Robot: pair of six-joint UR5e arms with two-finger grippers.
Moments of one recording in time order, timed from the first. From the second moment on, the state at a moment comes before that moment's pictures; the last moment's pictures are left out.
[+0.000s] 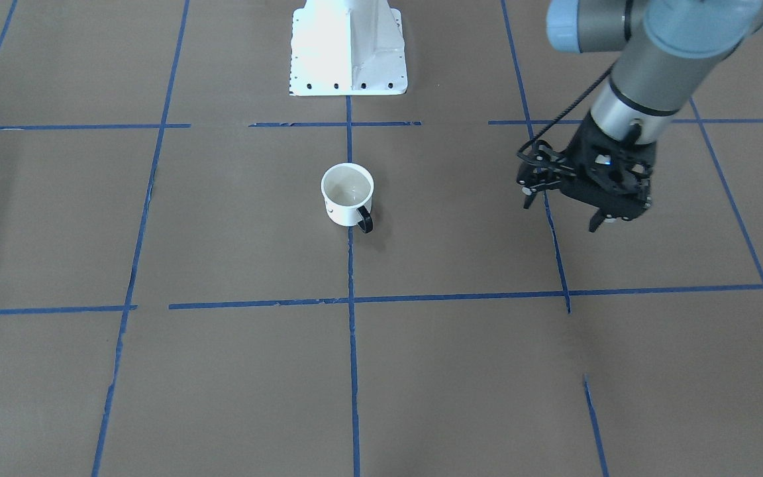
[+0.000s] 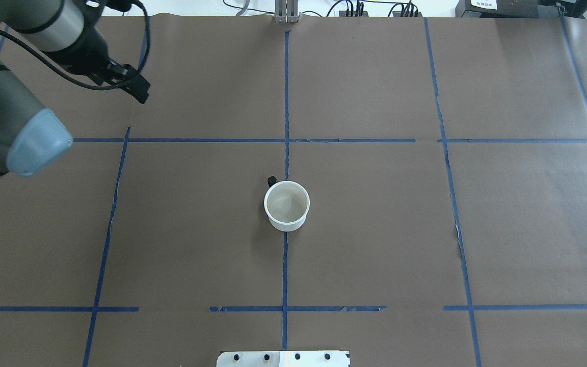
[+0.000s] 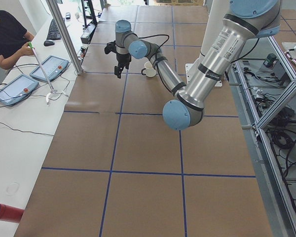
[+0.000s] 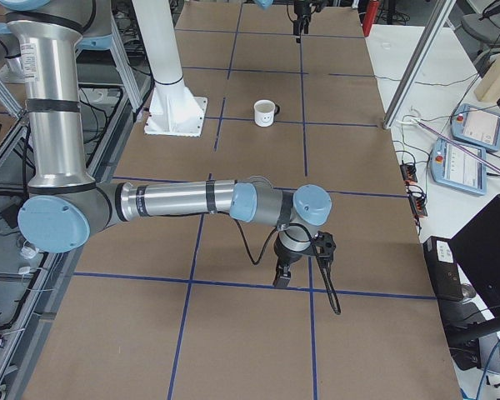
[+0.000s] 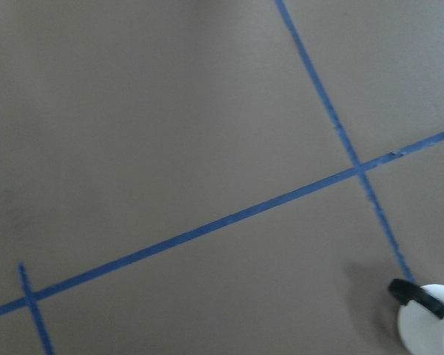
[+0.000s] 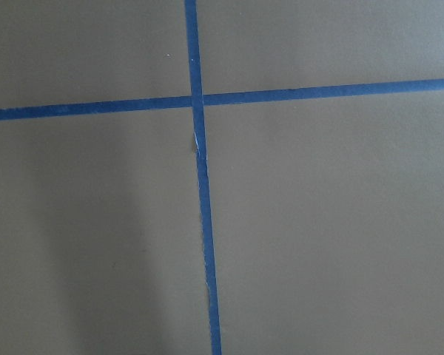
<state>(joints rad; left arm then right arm) -1.01 -2.10 -1.85 -1.44 -2.14 -0.41 1.53 -1.53 1.64 -1.83 2.27 0.01</state>
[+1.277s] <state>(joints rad) -1.39 -1.76 -1.57 -1.68 -2.29 -0.16 1.53 -1.53 1.64 -1.83 2.27 0.01</state>
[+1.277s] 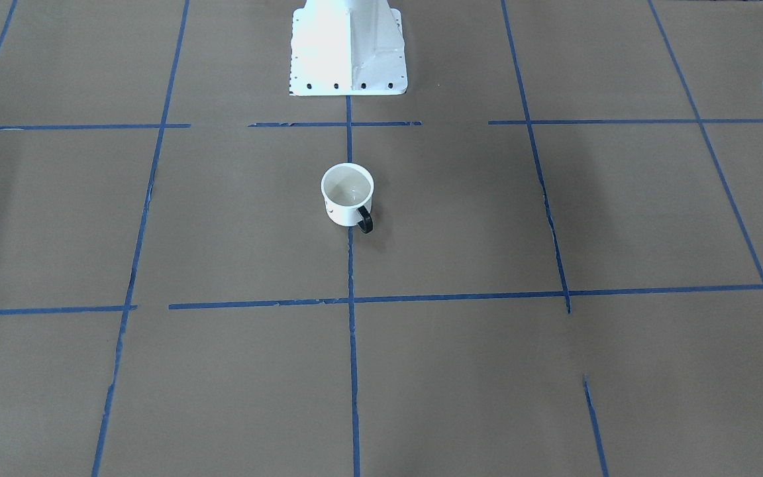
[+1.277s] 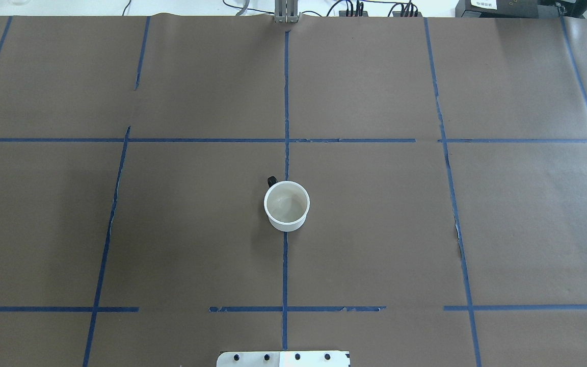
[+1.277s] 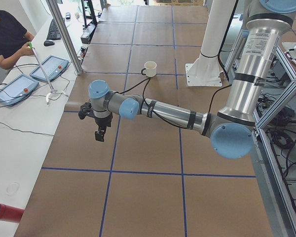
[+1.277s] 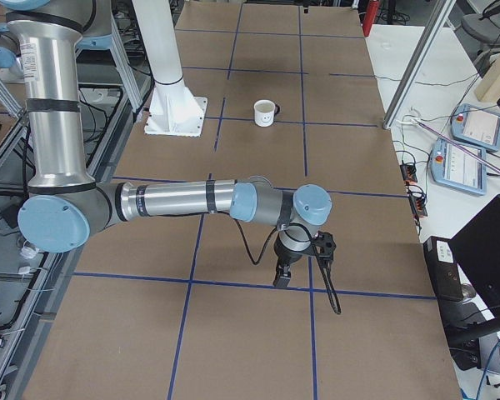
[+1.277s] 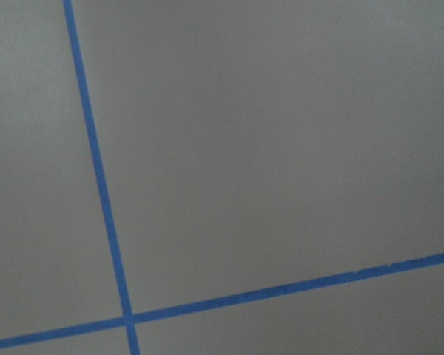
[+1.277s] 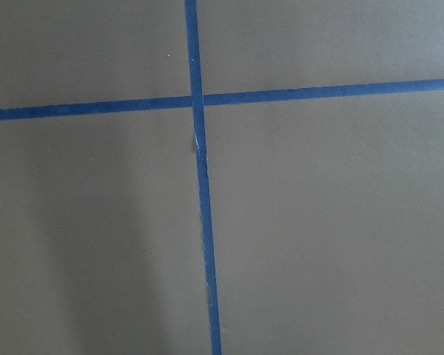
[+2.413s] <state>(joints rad) -1.54 -1.60 -1.58 -1.63 -2.33 -0.07 1.53 -1.53 1.64 -1.83 2.27 0.01</state>
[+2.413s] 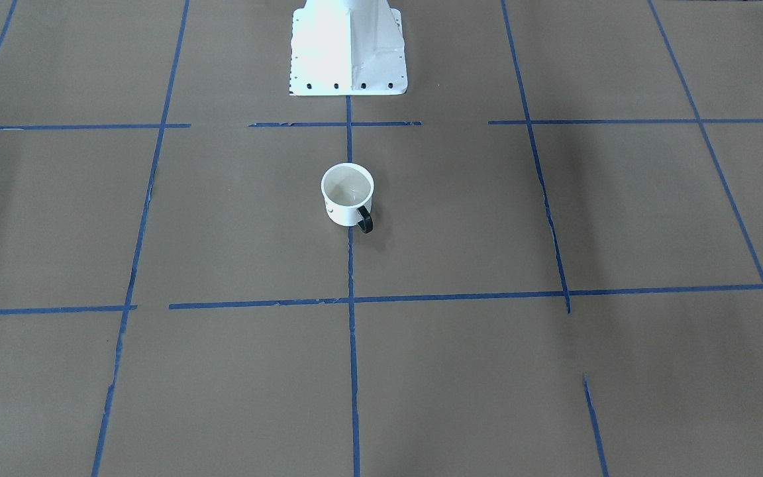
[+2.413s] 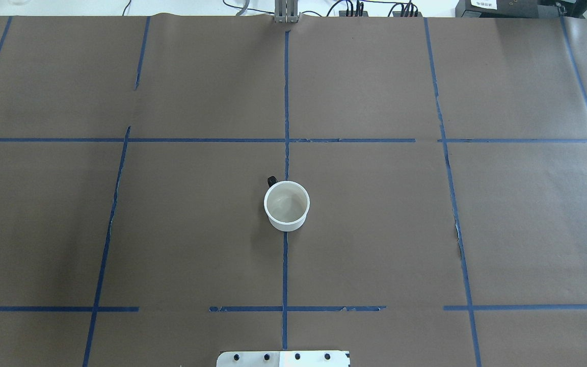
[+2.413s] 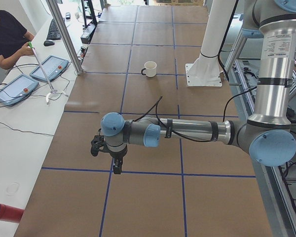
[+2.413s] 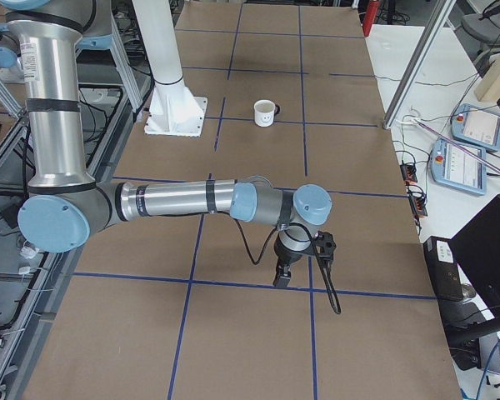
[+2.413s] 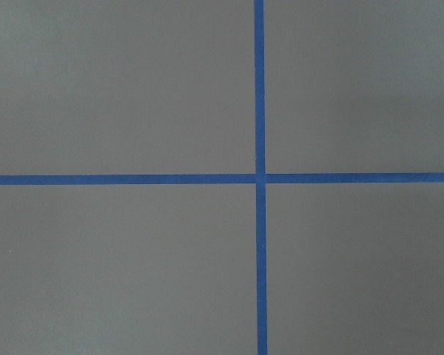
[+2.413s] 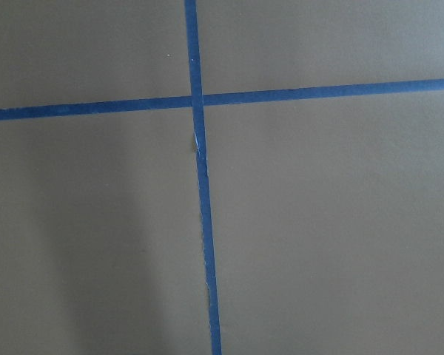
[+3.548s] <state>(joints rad) -1.54 -1.60 -1.58 -1.62 -2.33 -0.06 1.53 -1.53 1.64 -1.83 2.27 0.01</state>
